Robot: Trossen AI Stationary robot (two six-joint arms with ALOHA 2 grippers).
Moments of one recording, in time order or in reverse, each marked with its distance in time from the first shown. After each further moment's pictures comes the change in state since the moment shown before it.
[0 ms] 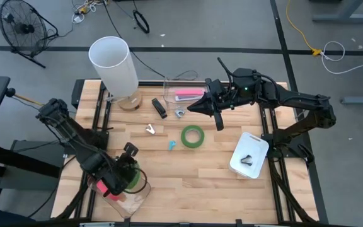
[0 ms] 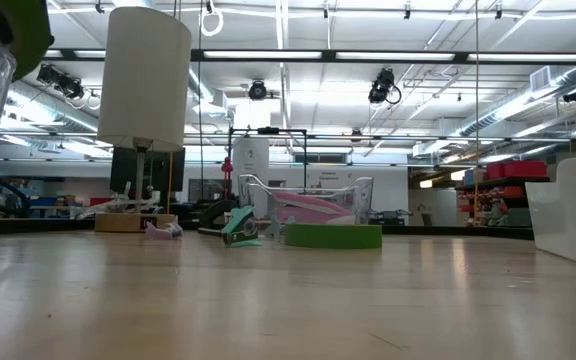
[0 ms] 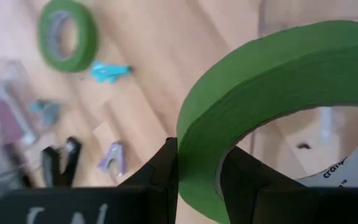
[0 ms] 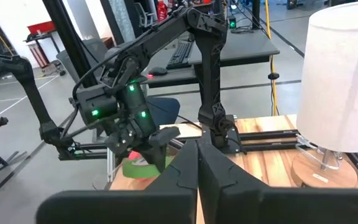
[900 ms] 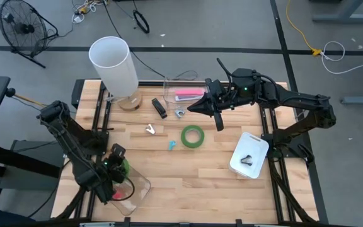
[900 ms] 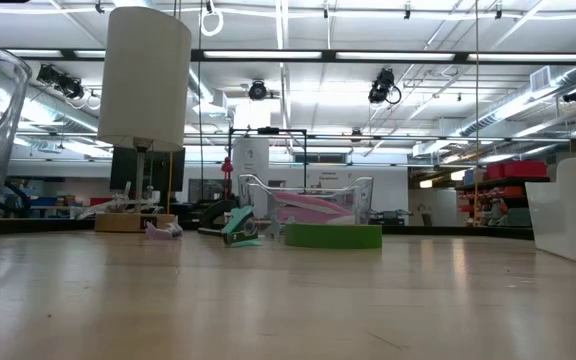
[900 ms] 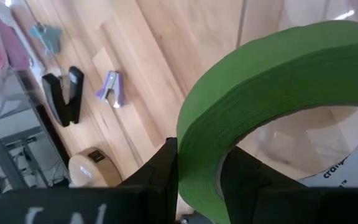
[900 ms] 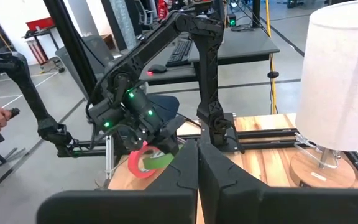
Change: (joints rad) left arm -0.175 0.048 -0.133 -0.204 -0.067 -0.344; right arm 0.000 0.000 0.000 -0.010 0.000 -0.012
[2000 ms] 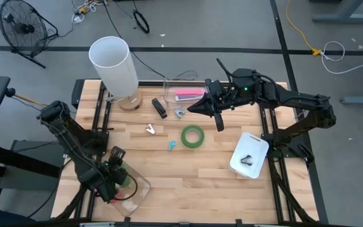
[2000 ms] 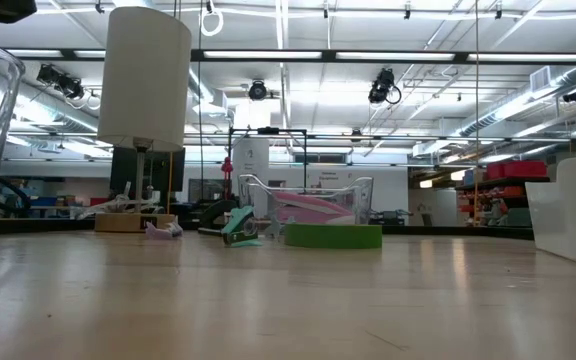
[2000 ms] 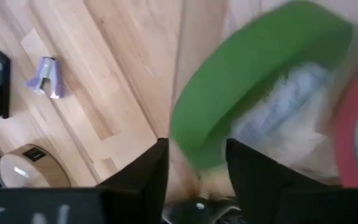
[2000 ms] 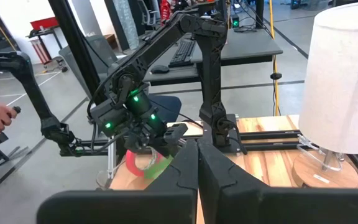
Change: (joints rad) left arm 0.030 0.000 0.000 0.056 0.205 0.001; right arm 0.001 0.000 0.000 0.003 -0.010 -0.006
